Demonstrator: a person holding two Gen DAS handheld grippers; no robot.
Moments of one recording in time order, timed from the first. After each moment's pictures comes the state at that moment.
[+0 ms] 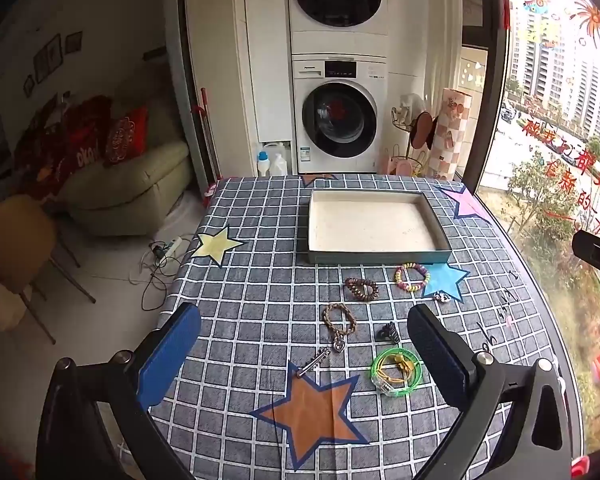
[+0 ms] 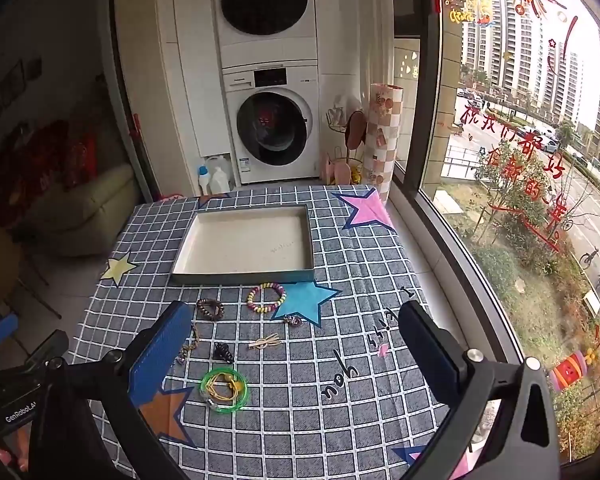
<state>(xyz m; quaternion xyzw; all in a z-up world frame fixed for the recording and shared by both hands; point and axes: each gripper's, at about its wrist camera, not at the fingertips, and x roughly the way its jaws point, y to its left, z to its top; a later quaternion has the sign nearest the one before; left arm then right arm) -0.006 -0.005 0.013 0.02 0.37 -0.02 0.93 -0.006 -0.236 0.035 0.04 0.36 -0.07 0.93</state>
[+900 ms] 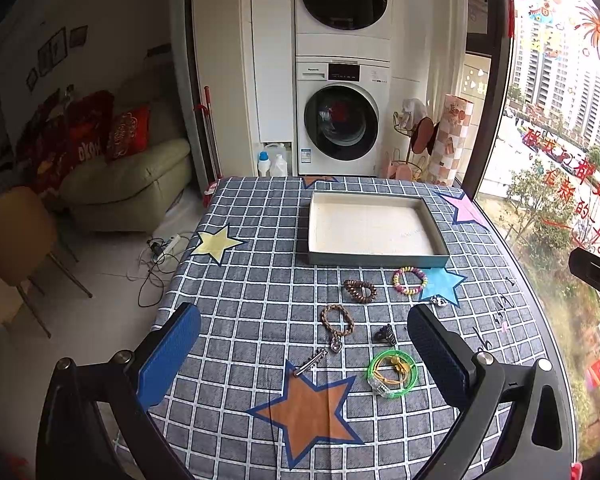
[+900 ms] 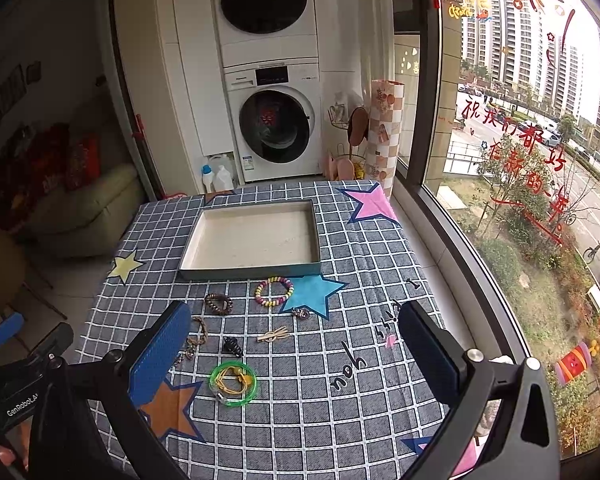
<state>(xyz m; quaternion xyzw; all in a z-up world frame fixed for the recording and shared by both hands) -0.011 0.002 0.013 0.01 0.36 -0.02 0.93 -0.011 -0.228 0.038 0.05 0.36 -0.07 0.93</state>
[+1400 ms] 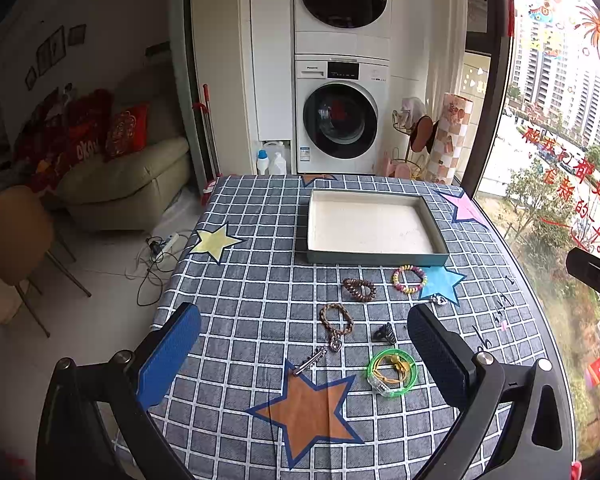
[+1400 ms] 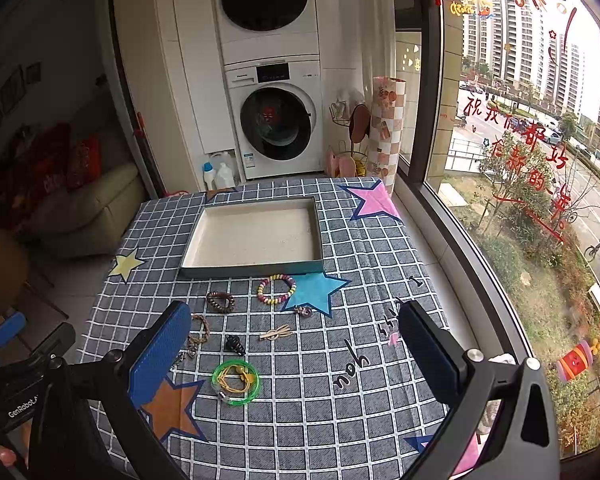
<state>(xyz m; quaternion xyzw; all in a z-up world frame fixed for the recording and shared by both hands) -0.011 -0.001 0.012 0.01 0.36 -0.03 0.93 -0.011 -0.225 0.036 0.05 0.37 -0.06 0.93</state>
